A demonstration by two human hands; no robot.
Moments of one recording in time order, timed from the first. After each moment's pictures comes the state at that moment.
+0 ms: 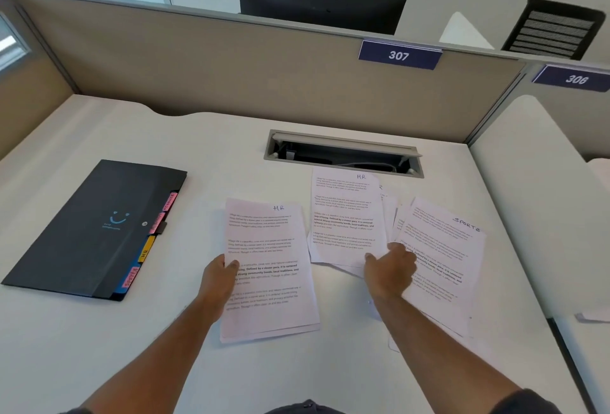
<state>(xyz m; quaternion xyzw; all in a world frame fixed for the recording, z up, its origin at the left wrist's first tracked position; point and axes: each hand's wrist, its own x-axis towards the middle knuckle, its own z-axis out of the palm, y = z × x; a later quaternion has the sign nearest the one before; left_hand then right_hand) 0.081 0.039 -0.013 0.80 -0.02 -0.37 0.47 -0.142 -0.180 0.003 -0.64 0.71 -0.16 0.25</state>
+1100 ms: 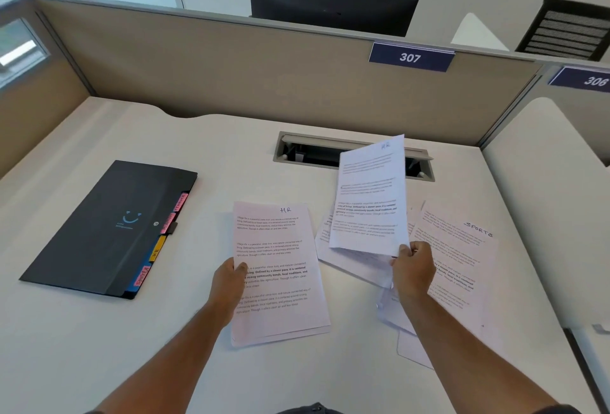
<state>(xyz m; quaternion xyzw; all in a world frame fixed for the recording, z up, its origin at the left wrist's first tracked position) 0.074 0.042 -0.010 0.81 -0.03 -0.36 0.47 -0.161 -0.208 0.006 -0.56 0.68 -0.29 0.37</state>
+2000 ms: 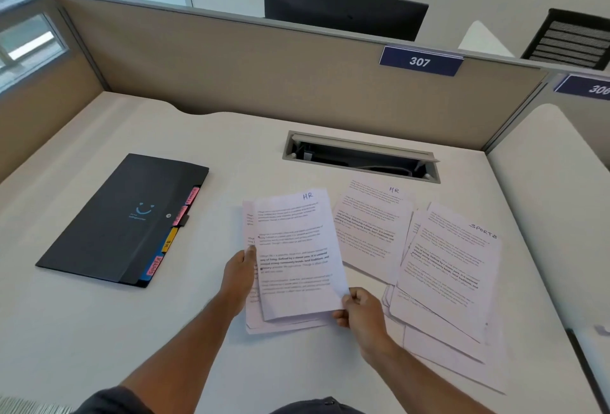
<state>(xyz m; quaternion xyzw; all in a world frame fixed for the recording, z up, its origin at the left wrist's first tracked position) 0.068 0.046 0.001 0.77 -0.04 -0.37 0.51 -0.157 -0.077 -0.016 -0.56 0.57 -0.11 0.59</state>
